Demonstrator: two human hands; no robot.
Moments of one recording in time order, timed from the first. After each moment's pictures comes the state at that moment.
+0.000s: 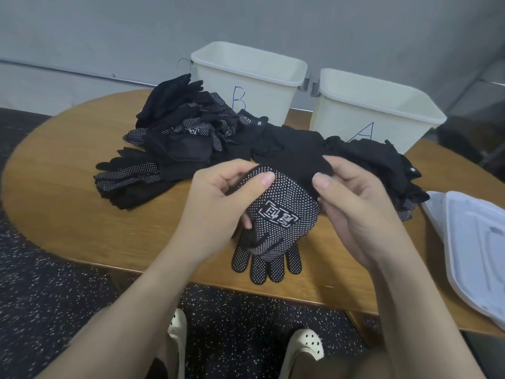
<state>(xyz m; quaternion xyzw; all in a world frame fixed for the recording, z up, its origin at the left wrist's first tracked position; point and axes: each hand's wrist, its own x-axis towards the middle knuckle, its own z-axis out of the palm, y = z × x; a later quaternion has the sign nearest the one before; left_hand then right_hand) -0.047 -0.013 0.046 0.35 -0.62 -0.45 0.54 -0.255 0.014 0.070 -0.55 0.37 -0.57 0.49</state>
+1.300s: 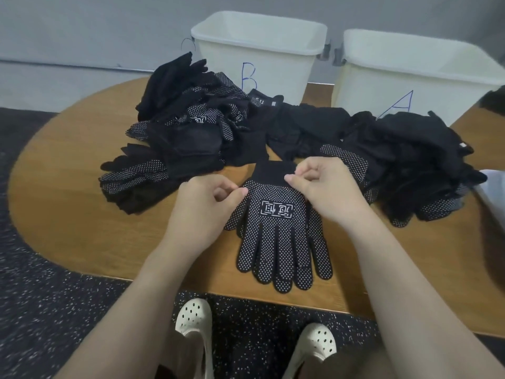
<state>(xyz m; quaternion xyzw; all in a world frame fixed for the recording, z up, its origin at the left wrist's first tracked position) -0.011 -0.058 -0.001 0.60 -0.67 -0.24 0.36 -0.238 -0.076 0.005 -0.62 0.65 -0.35 0.27</state>
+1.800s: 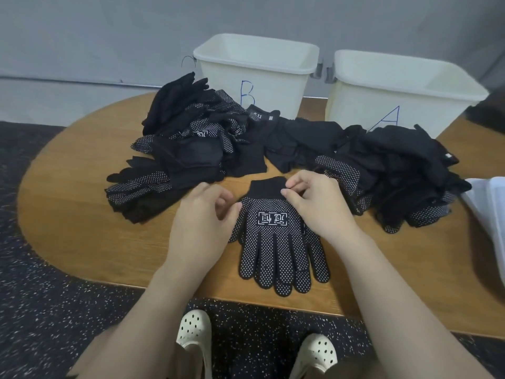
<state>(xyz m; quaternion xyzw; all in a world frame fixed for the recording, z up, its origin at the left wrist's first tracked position) -0.011 -0.044 -0.004 0.61 -0.70 -0.14 0.35 -0.228 -0.065 0.003 -0.64 0.66 -0.34 0.19</state>
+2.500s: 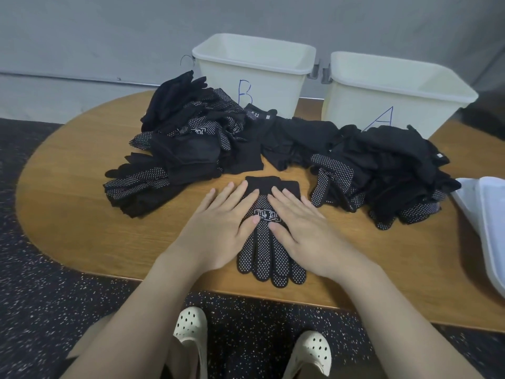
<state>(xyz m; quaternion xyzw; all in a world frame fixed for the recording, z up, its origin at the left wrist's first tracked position) -0.016 -0.048 -0.019 0.50 -0.86 -0.10 0.06 -0.228 -0.019 -0.016 -0.81 0.57 -0.07 0.14</state>
